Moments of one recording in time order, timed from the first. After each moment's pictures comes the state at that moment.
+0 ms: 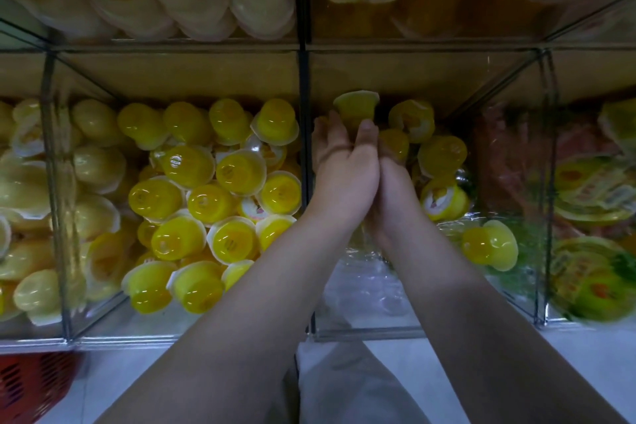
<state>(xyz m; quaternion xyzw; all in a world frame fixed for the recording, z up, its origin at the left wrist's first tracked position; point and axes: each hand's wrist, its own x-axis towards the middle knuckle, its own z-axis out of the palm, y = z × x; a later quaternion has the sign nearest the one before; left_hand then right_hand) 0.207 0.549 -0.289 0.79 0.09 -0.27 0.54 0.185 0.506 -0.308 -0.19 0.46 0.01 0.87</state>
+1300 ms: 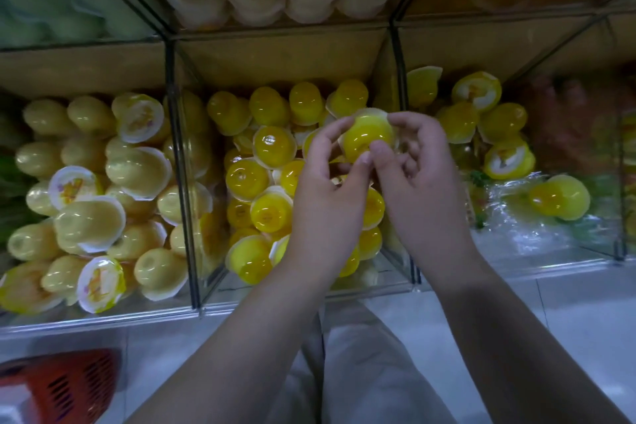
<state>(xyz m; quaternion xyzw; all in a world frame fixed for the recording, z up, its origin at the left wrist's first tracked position) 0.190 0.706 -0.261 0.69 -0.01 -0.23 0.68 0.150 0.617 -0.258 -0.77 0.29 -0.14 0.55</state>
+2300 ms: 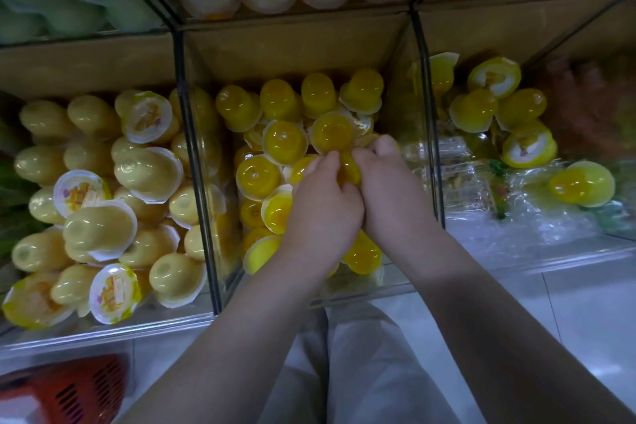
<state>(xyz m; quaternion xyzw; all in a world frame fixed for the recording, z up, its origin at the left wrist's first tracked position) 0.213 0.733 -0.283 0.87 -0.10 -0.31 0.38 0.178 0.646 -0.289 -0.94 0.22 0.12 0.22</state>
